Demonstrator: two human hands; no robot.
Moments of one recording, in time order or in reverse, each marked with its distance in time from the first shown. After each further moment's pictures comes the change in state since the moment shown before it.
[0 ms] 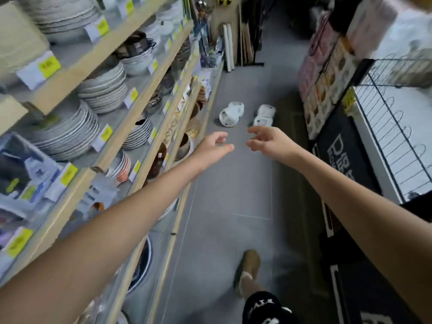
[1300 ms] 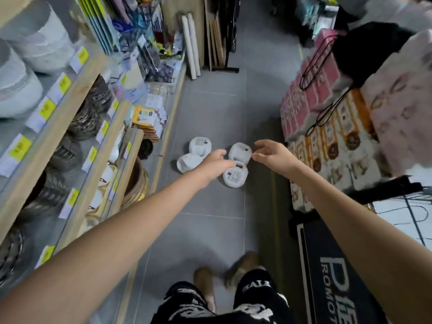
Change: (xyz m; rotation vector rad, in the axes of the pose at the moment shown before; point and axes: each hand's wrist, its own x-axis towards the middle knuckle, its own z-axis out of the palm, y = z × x) left_hand 0.769 0.143 0.048 -0.101 -0.253 -0.280; right_hand 0.691 0.124 -0.310 -0.064 0.050 0.277
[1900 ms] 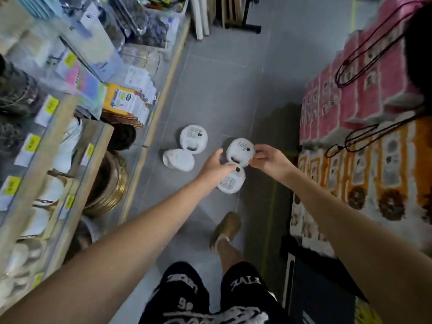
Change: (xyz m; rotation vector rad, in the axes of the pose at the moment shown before) left_hand 0.280 0.078 0.047 -0.161 0.114 -0.190; right_hand 0.303 0.098 -0.069 0.058 -0.268 0.201
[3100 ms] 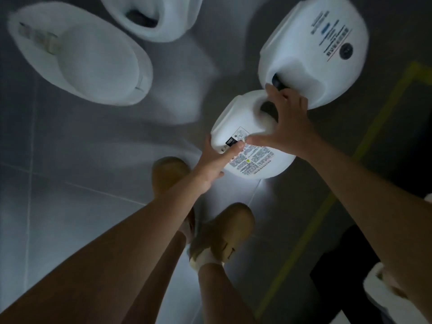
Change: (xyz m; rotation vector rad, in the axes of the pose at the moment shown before) left_hand 0.499 -0.459 0.154 -0.504 -0.033 -0.579; right_hand 0.497 0.392 0.188 -0.644 -0.152 -0.115
